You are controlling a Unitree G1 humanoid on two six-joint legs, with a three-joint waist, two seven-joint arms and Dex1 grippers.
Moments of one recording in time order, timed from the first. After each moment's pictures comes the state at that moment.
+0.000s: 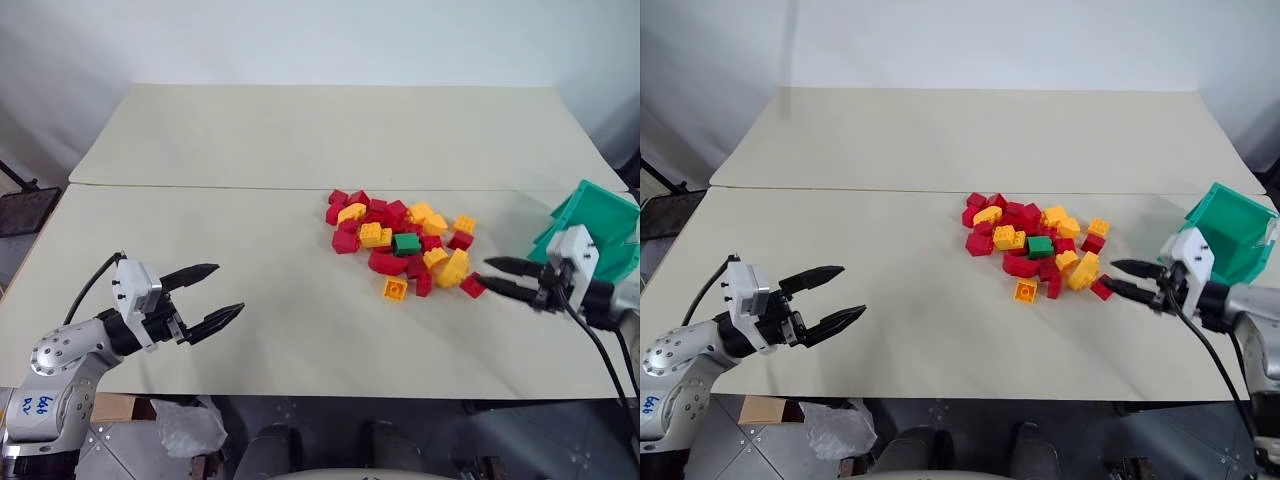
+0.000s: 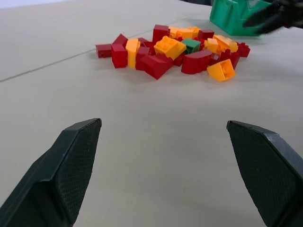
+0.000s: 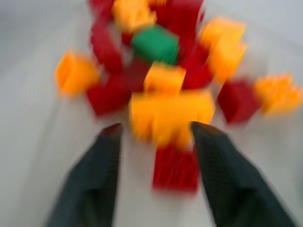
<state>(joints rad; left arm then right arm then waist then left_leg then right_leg) 0.04 0.65 0.33 -0.27 -0.58 0.28 -0.91 -0.18 -0.88 -0.28 0.23 0.44 0.18 1.20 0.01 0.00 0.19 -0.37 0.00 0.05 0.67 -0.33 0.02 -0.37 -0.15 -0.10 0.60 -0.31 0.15</state>
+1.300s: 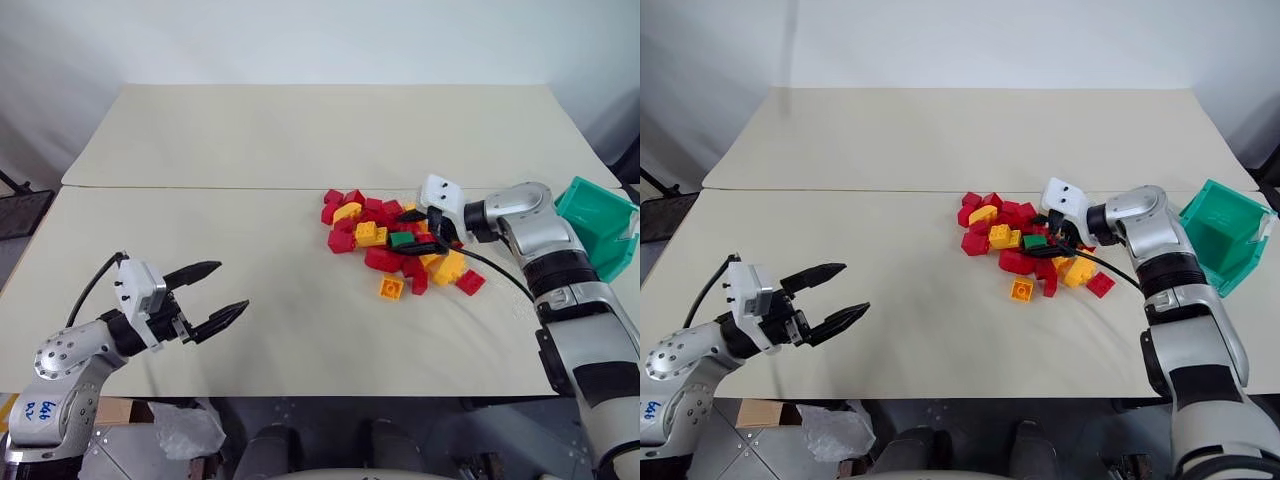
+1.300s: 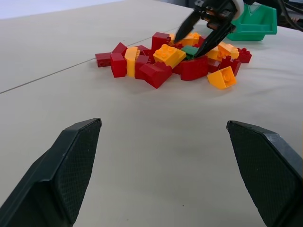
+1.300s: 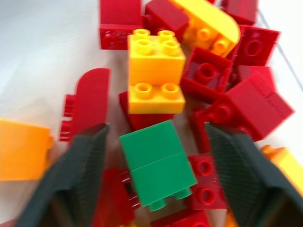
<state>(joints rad) 0.06 0.64 0.32 -0.35 -0.59 0.29 -0.85 -1.06 -0.62 0.26 0.87 -0.01 0.00 1.33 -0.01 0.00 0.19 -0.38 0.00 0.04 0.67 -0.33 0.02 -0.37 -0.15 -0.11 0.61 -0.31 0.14</state>
